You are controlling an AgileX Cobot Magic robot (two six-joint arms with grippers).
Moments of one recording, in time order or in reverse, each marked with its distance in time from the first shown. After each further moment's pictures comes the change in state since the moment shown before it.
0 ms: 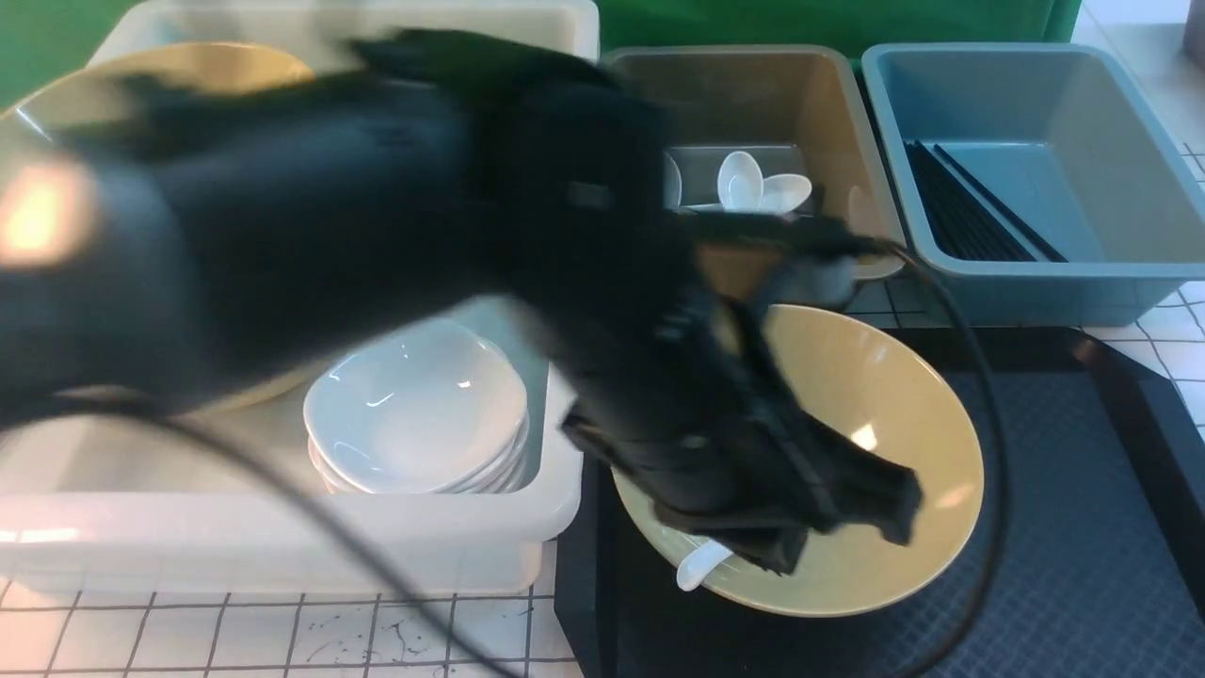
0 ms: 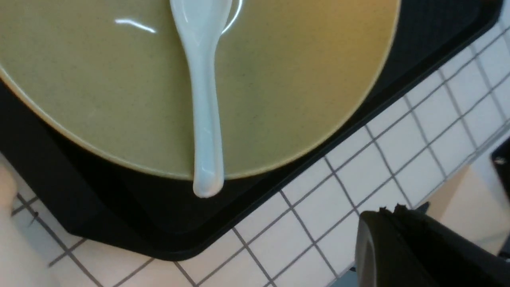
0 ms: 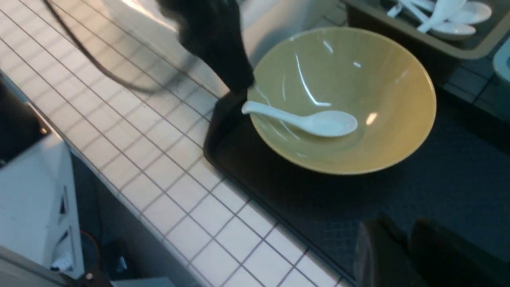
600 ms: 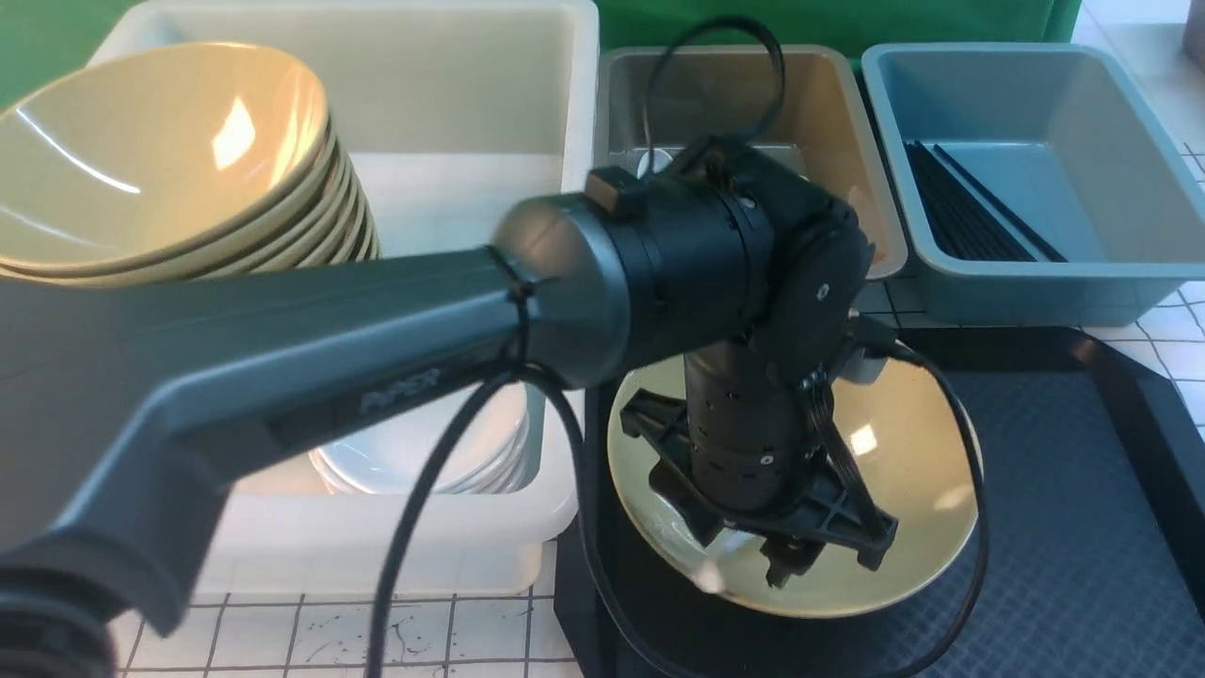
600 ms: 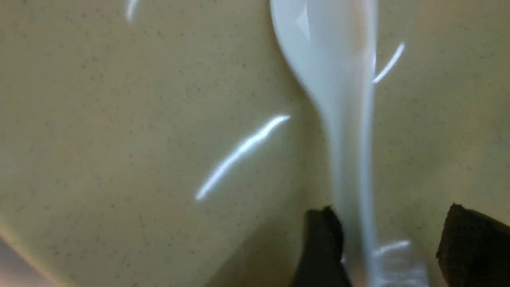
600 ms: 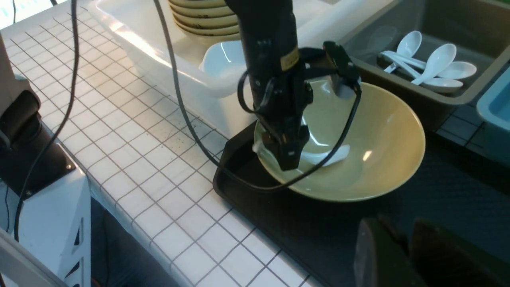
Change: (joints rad) right arm 0.000 -0.128 0.000 0.002 0.000 -0.033; left arm -0.003 0.321 -0.161 0.202 0.082 0.044
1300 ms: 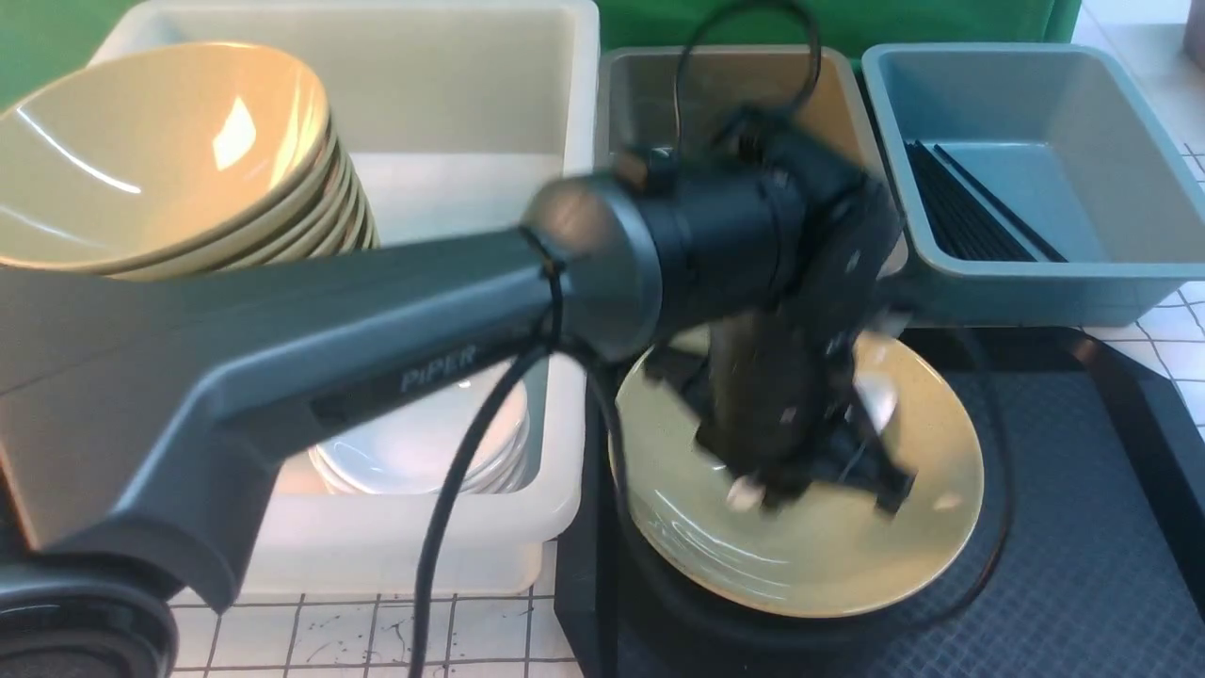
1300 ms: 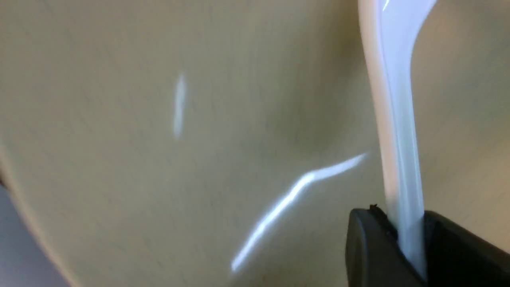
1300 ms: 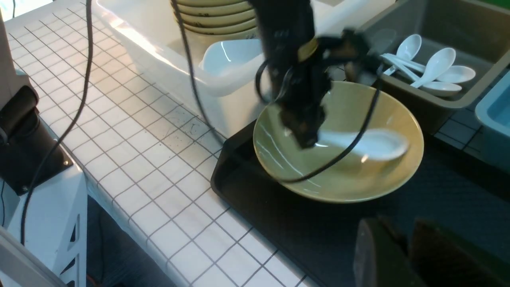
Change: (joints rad) right arm 0.000 0.000 0.000 0.000 0.000 -0.015; left arm 0.002 0.027 -0.163 0.102 0.001 -0.007
